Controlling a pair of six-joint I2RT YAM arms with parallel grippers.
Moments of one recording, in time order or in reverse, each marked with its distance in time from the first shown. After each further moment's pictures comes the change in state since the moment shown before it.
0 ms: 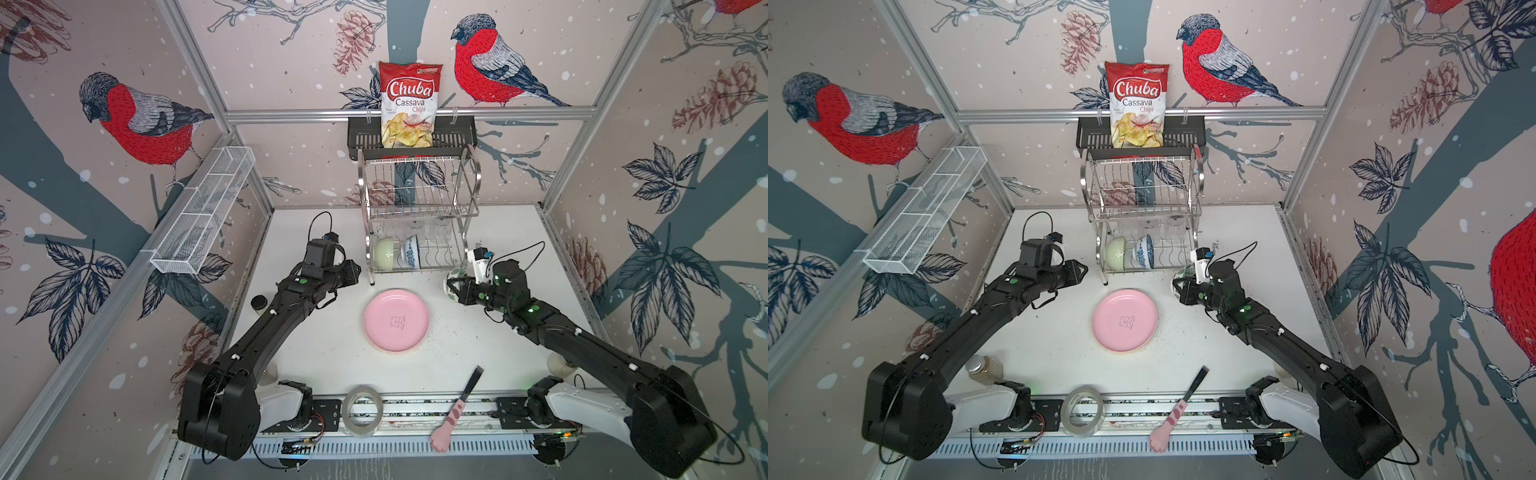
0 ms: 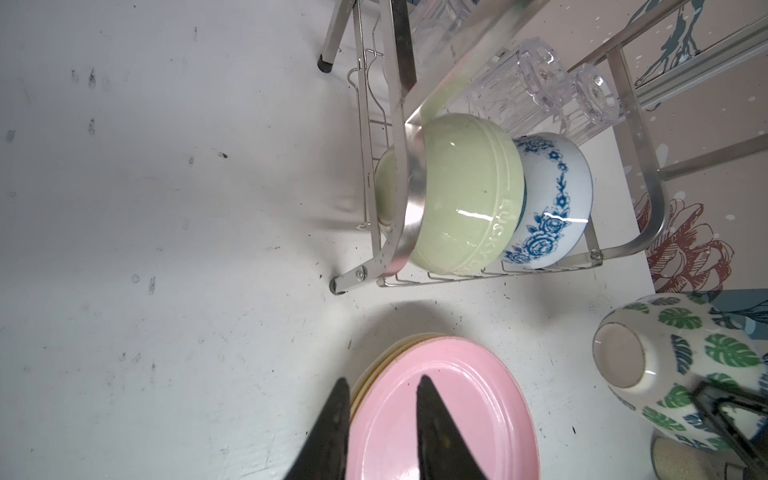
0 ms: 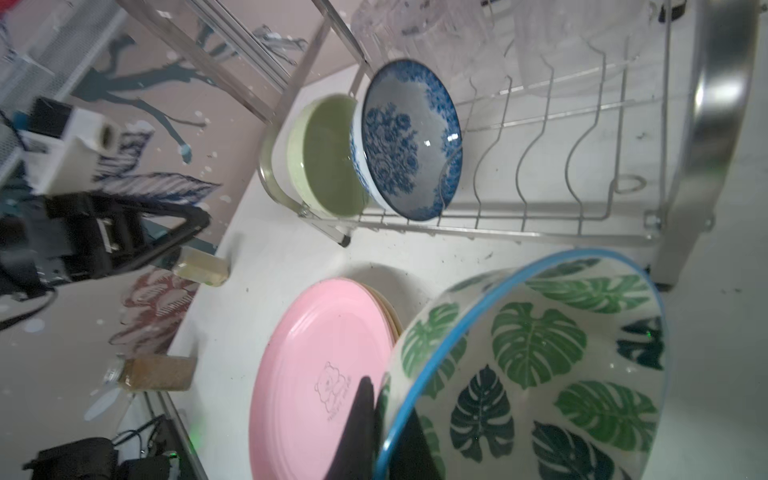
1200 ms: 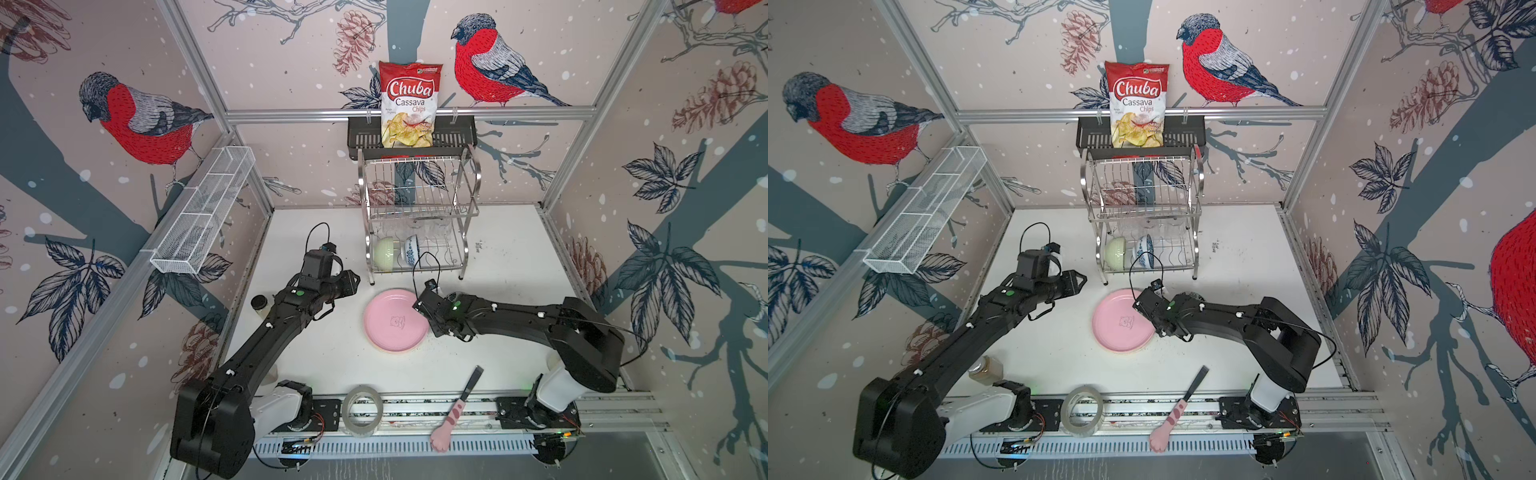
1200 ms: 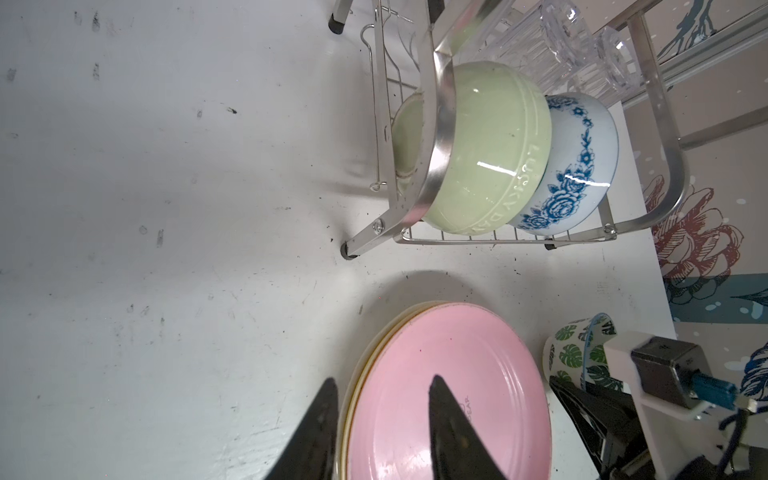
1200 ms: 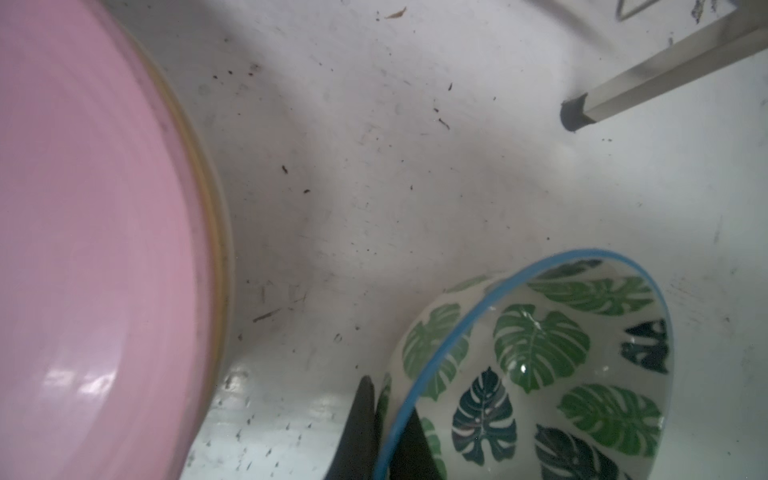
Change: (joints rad) left arm 0.000 -0.059 -0.089 -0.002 0.006 -0.008; right arm 0.454 0.535 0.317 -0.559 0.760 -0.021
